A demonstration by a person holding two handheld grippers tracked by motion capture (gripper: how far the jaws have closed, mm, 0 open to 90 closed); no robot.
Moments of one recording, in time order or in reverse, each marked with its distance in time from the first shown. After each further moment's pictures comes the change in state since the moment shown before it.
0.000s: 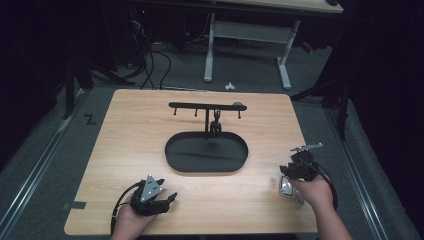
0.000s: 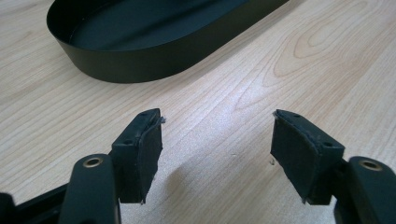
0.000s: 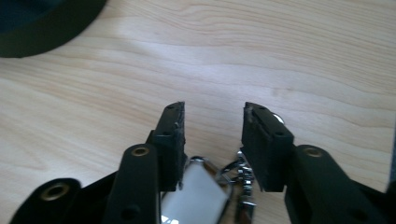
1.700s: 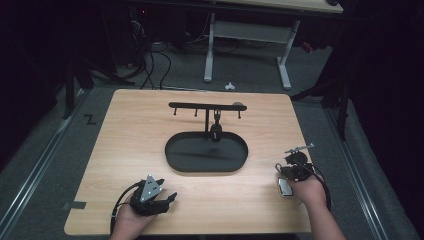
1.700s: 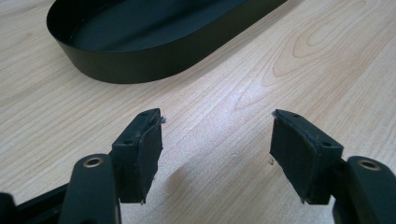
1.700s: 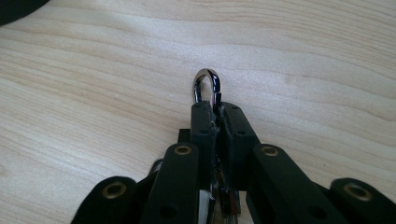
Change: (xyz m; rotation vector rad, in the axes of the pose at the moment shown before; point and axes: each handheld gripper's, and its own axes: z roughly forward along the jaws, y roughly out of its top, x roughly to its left) left arm 0.000 0.000 -0.001 -0.005 -0.003 0.005; right arm 0.007 -0.001 0.022 0.075 -0.026 -0.019
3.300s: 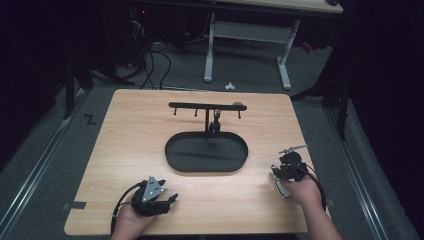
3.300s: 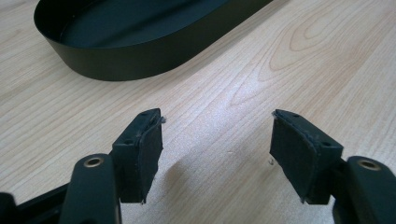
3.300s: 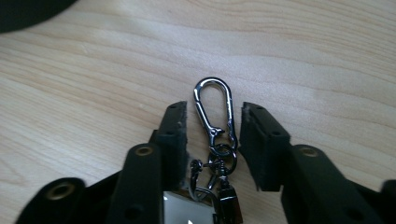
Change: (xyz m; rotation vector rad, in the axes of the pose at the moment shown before) left arm -0.002 0.000 0.003 0.021 -0.012 0.015; right arm 0.014 0.005 0.008 -0.002 0.000 -0.033
